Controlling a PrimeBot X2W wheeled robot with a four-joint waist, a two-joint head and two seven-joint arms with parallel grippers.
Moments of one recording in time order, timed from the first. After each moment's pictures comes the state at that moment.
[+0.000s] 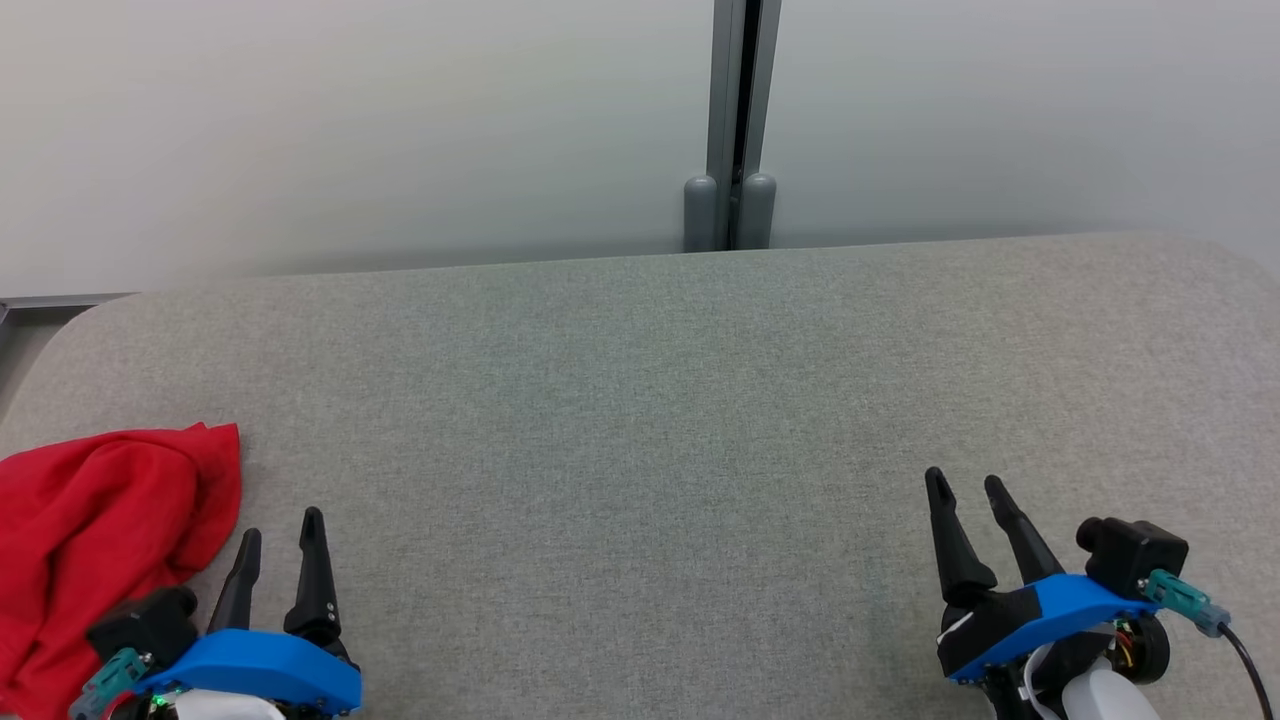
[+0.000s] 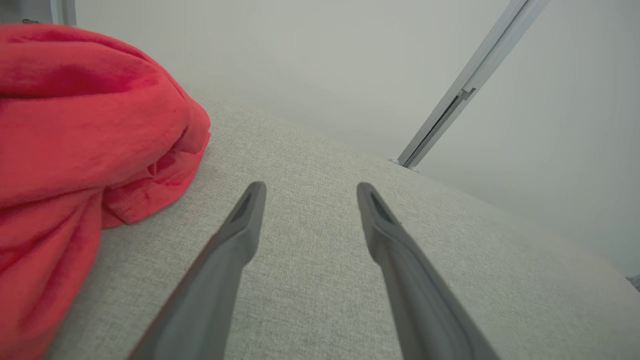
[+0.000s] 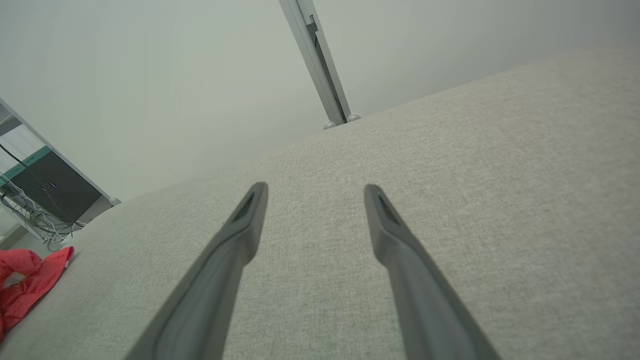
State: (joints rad) left arm -0.10 0.15 -0.03 0.45 -0.59 -0.13 -0.17; right arm -0.19 -0.05 0.04 0.46 0.45 0.13 -0.17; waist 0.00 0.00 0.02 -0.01
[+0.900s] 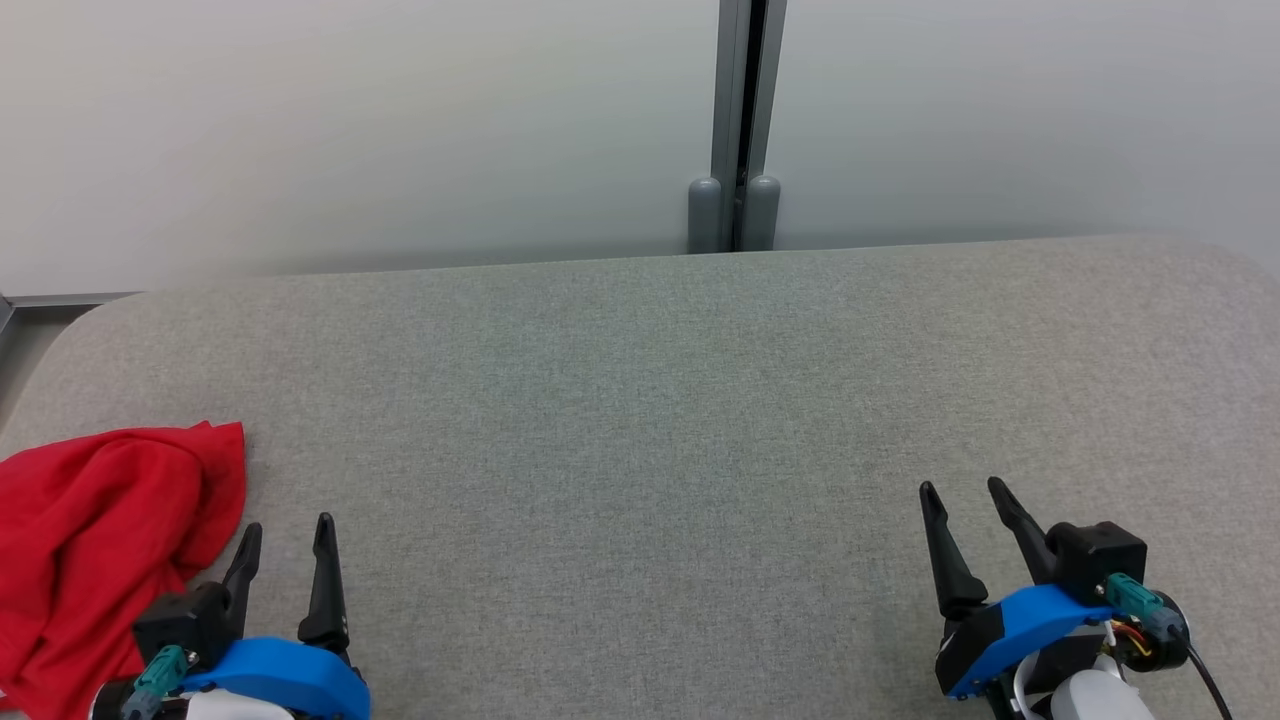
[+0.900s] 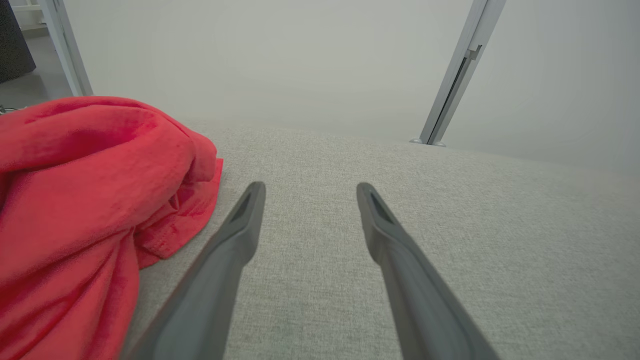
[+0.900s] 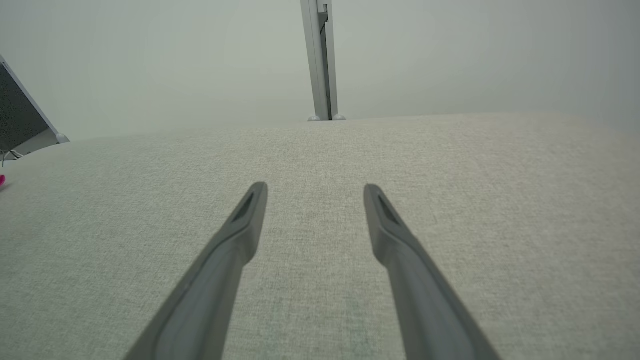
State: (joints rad) left arm -0.11 0.15 -0.01 0.50 -0.29 -0.13 -0.22; right arm -0.21 -0.05 0.02 0.53 0.15 0.13 -0.22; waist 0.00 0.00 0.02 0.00
